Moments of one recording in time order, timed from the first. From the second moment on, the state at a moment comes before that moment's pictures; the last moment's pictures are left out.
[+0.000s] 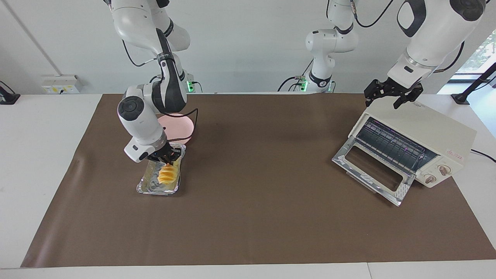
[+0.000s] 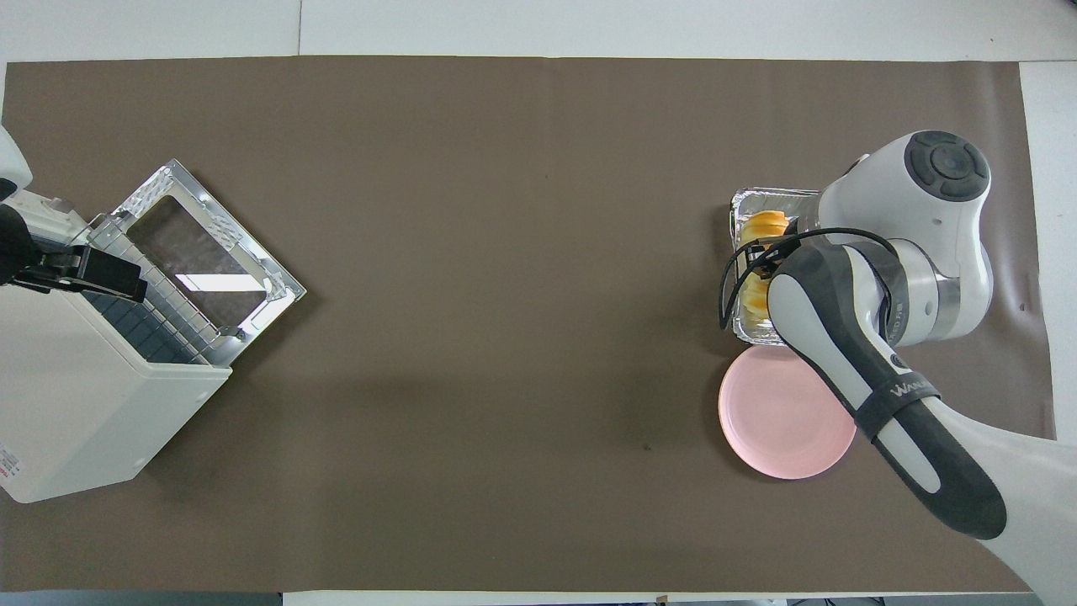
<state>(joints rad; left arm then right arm) -0.05 -0.02 -0.02 -1.63 -0.01 1.51 0.11 0.04 0.26 0.08 -1.94 0.02 2.13 0.06</state>
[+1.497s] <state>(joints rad) -0.05 -0.02 -0.02 -1.63 -0.01 1.51 0.11 -0.10 0.27 0.08 -2.01 0.02 2.21 -0.11</state>
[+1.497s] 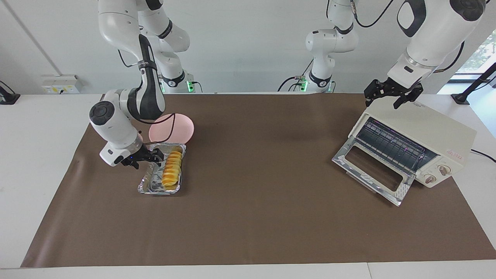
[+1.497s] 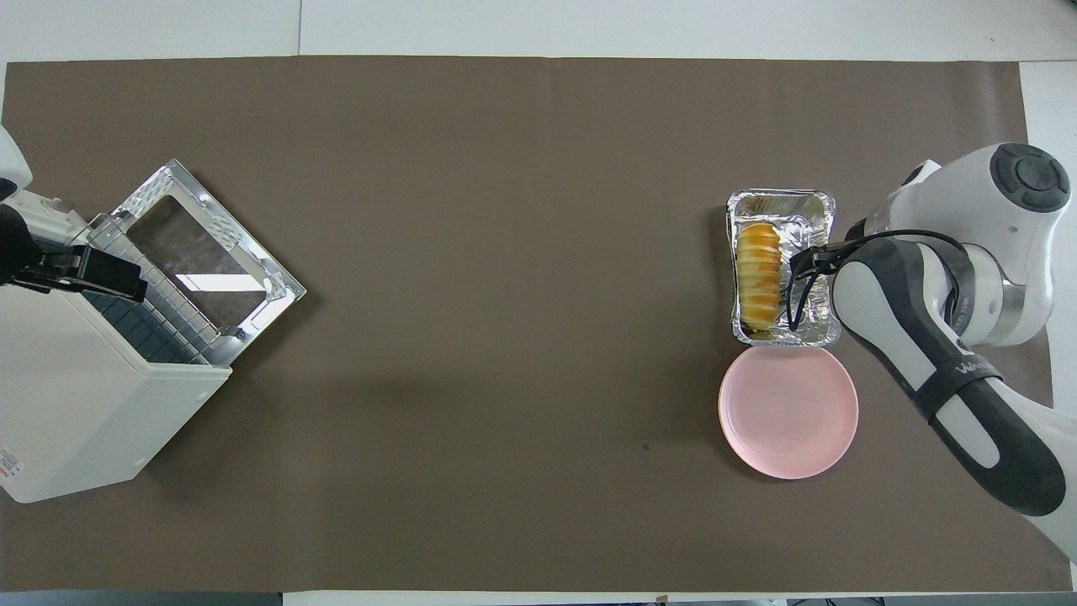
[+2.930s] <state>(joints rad) -0.05 -0.02 -0.02 -1.63 -0.01 1.51 0.11 0.28 0.33 0.09 -1.68 0.16 2.15 0.29</state>
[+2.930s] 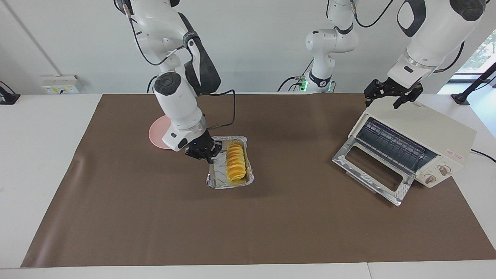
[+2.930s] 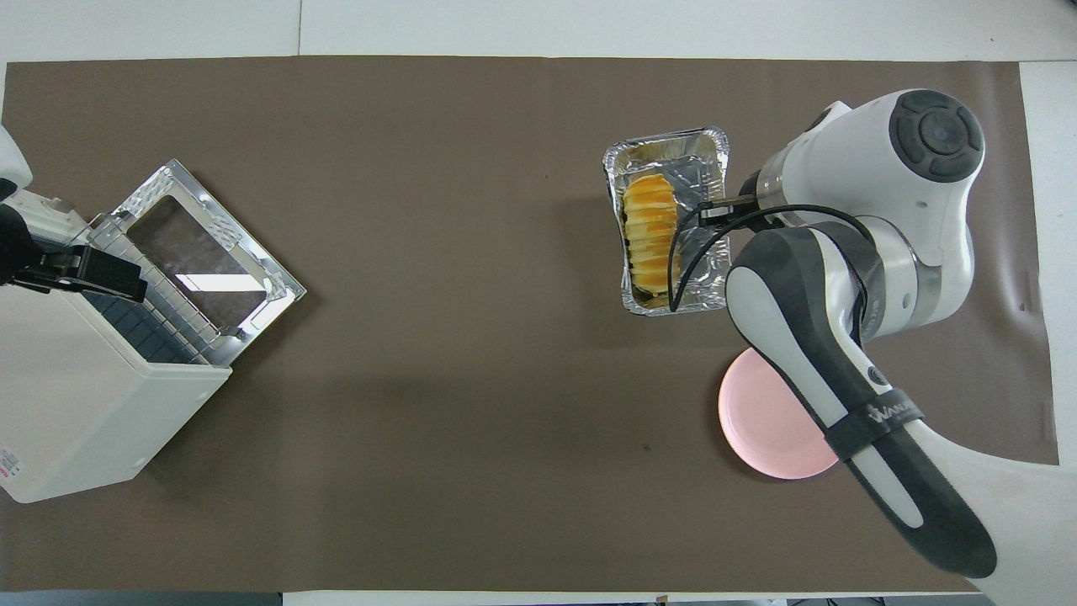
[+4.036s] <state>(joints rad) -0.05 -0.02 -0.02 -1.63 -0.01 1.51 0.11 0.40 0.54 0.09 -1.61 0.20 2.29 0.44</state>
